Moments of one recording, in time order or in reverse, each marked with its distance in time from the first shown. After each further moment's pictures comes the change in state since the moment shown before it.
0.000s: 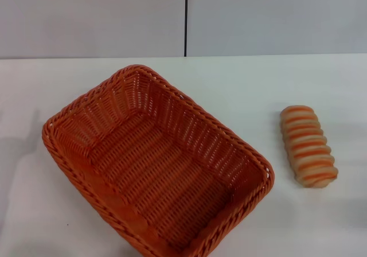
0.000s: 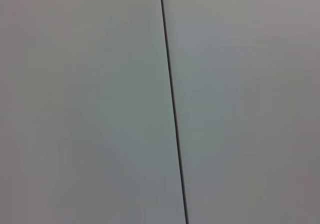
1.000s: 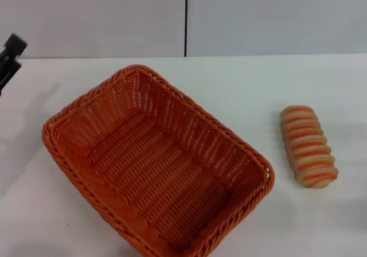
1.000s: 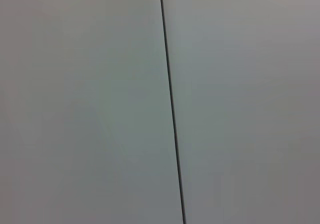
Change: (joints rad) left arm 0.066 0.021 0.390 0.680 0.088 -0.130 -0.711; right arm -0.008 0.000 -0.002 -0.013 0.000 -0.005 0.000
